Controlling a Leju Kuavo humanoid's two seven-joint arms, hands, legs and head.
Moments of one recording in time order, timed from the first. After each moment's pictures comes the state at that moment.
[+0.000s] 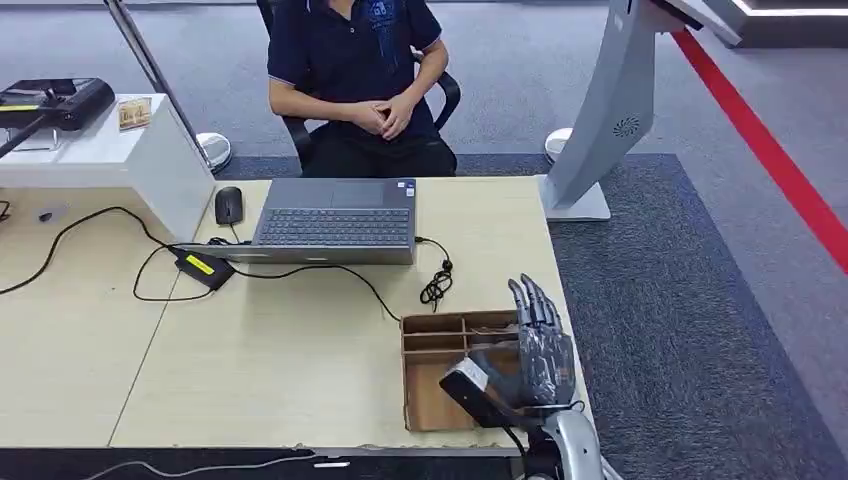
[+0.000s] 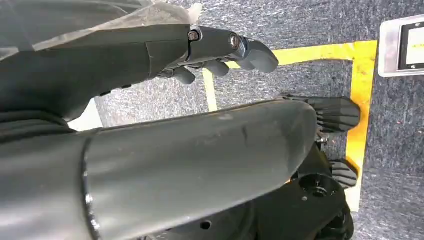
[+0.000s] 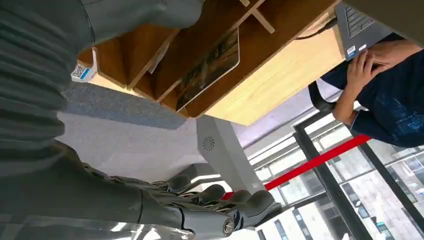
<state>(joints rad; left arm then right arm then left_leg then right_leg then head) -0.12 0.24 -0.97 -0.32 1.05 -0.10 0.26 -0.14 -0.19 0.72 -1.36 1.03 -0.65 0.27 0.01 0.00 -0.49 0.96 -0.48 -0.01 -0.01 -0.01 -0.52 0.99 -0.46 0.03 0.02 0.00</state>
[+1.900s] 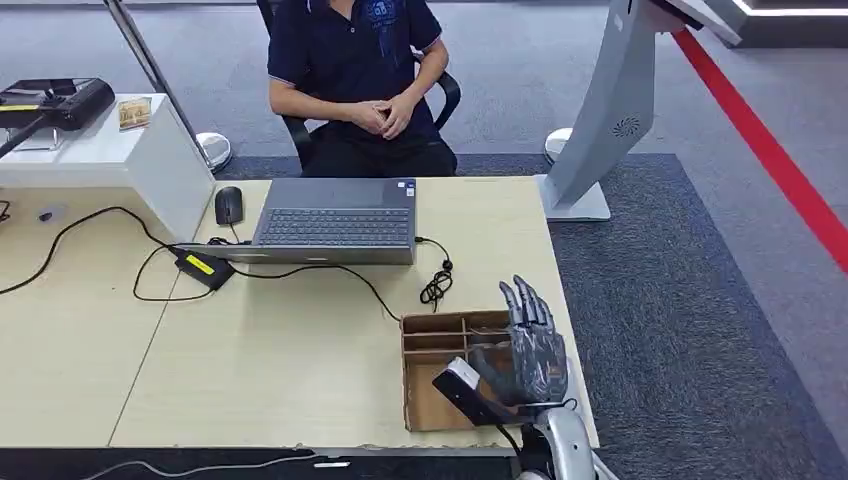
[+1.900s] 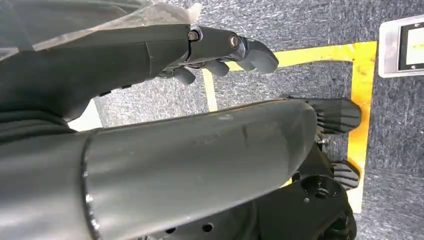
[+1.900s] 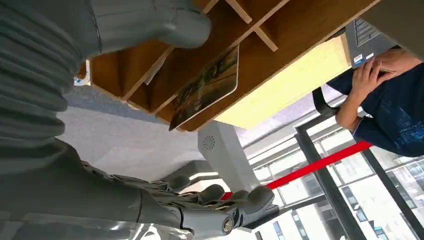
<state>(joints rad) -0.12 0.24 -0.97 -0.32 1.04 -0.10 0.26 -0.16 -0.15 0.71 -1.29 1.06 -0.66 0.26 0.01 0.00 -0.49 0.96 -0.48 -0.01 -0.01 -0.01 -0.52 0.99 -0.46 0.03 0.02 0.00</state>
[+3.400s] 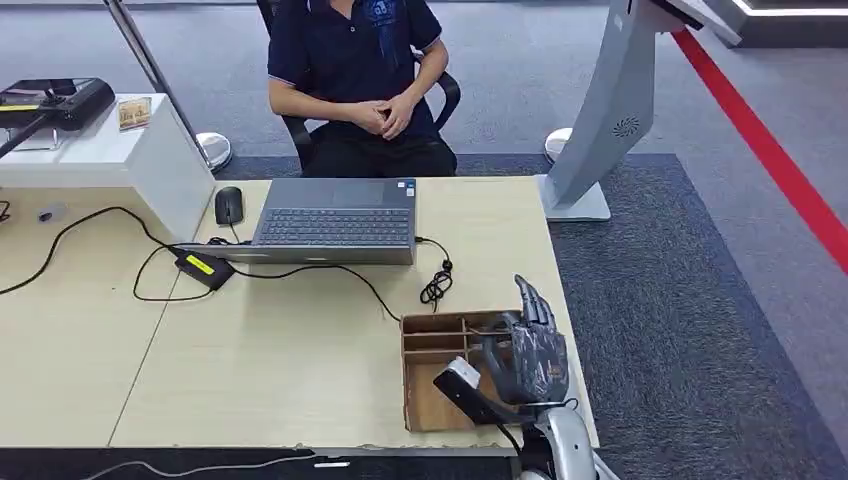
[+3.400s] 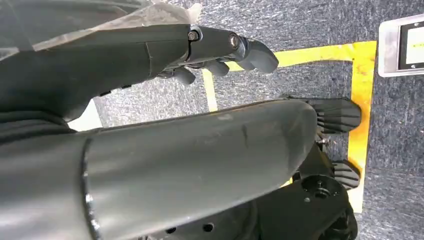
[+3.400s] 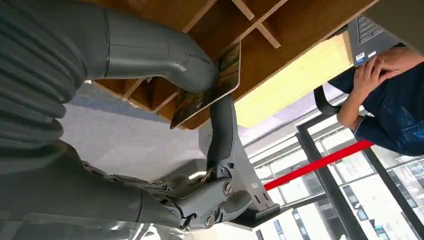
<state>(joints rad) -0.12 0.24 -0.97 -0.32 1.03 -0.10 0.26 -0.16 -0.15 0.71 -1.29 1.07 -0.66 0.26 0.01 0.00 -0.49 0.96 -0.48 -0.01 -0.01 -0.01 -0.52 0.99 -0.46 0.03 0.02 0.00</state>
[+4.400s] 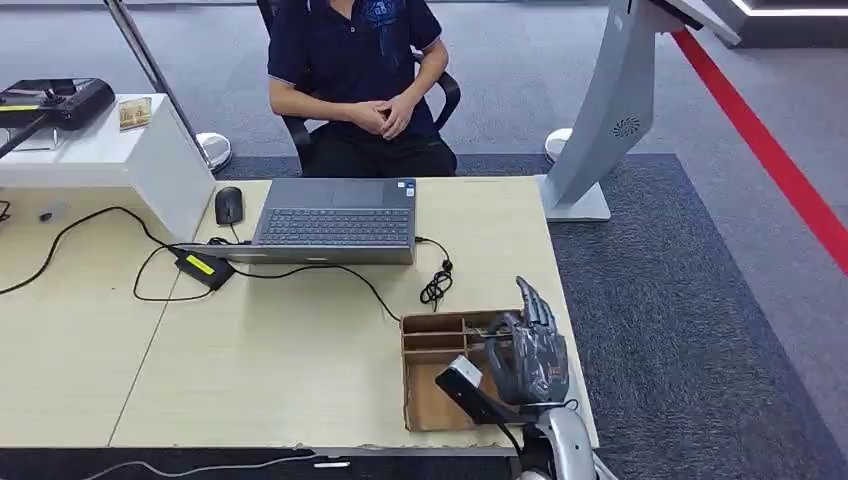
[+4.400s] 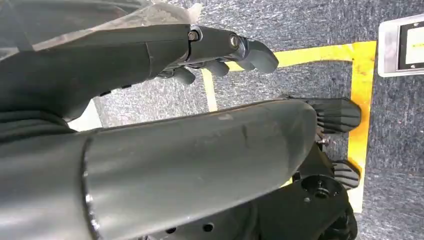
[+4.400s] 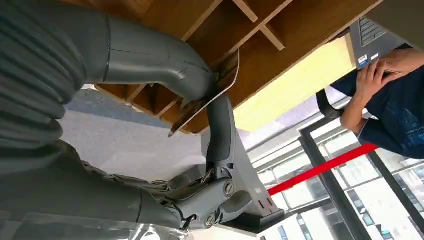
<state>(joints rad) -0.12 0.24 -0.97 -0.32 1.03 -0.10 0.26 -0.16 -0.15 0.71 -1.28 1.03 -0.67 0.26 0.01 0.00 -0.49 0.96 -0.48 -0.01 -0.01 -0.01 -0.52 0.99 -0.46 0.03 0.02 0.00</state>
